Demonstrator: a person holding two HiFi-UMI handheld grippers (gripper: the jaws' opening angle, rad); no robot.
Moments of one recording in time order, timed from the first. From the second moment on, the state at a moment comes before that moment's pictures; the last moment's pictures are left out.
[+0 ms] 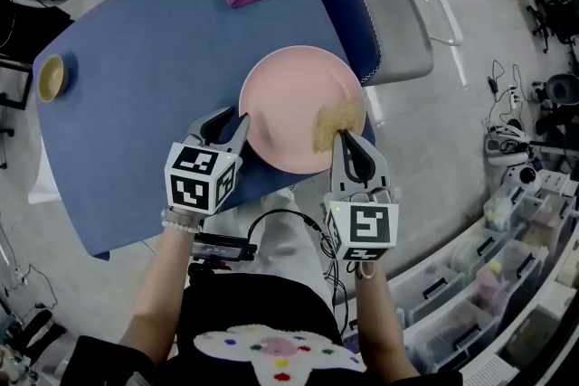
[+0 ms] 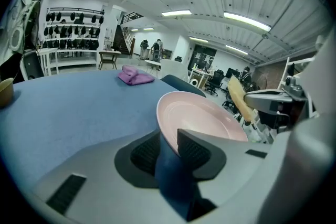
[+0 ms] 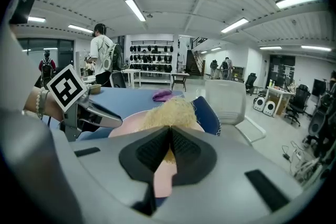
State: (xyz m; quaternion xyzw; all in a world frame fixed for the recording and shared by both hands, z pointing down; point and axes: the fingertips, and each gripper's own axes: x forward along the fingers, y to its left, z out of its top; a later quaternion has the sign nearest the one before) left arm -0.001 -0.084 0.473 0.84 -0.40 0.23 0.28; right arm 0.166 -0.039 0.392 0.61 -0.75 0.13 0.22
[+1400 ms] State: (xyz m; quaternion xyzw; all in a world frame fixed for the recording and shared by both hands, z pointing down) left arm 0.001 -0.084 0.475 0.84 -0.41 0.22 0.29; right arm 0.166 -0.126 0.481 0.56 -0.72 0.15 0.37
